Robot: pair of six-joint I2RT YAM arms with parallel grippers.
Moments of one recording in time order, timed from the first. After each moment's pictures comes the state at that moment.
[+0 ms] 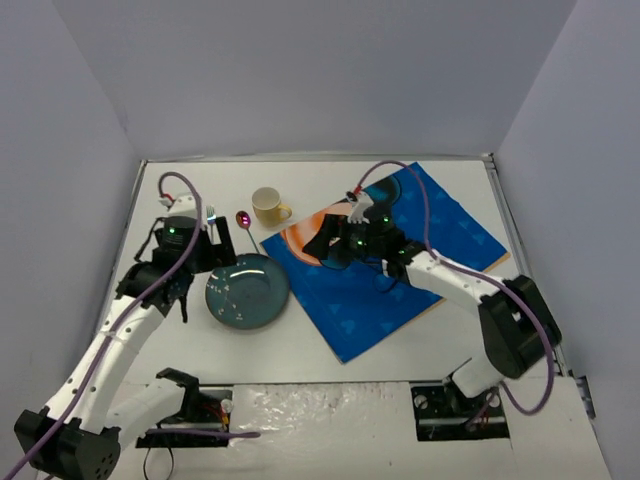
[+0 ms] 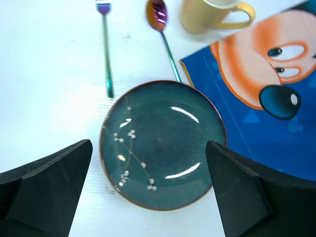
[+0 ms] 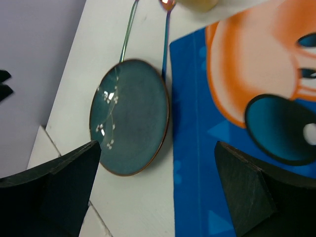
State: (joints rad) left arm -0.35 1.00 0.98 -0.64 -0.22 -0.39; right arm 0.54 1.49 0.89 0.17 -0.35 0.60
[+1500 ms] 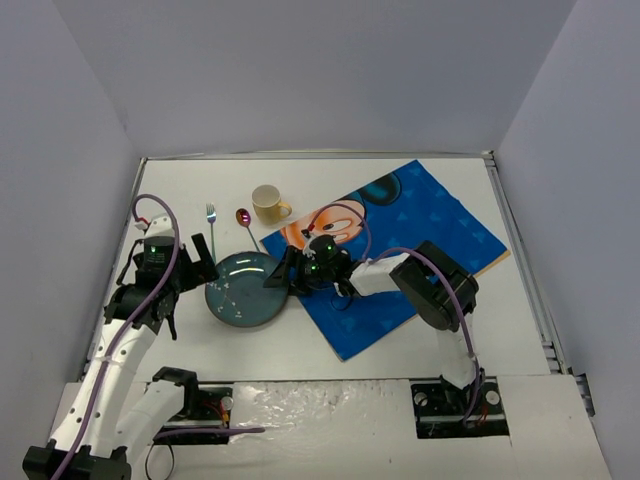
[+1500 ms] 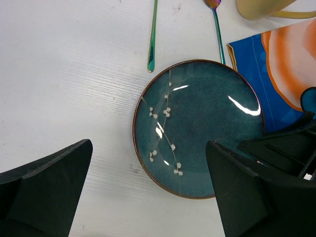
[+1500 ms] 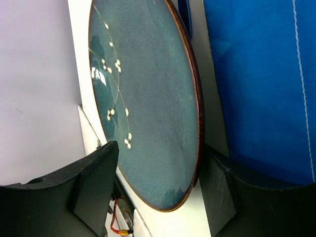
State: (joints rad) left arm -0.16 0.80 0.82 -0.72 -0.19 -0.41; right arm 0.80 2.02 0.97 0.49 -0.43 1.07
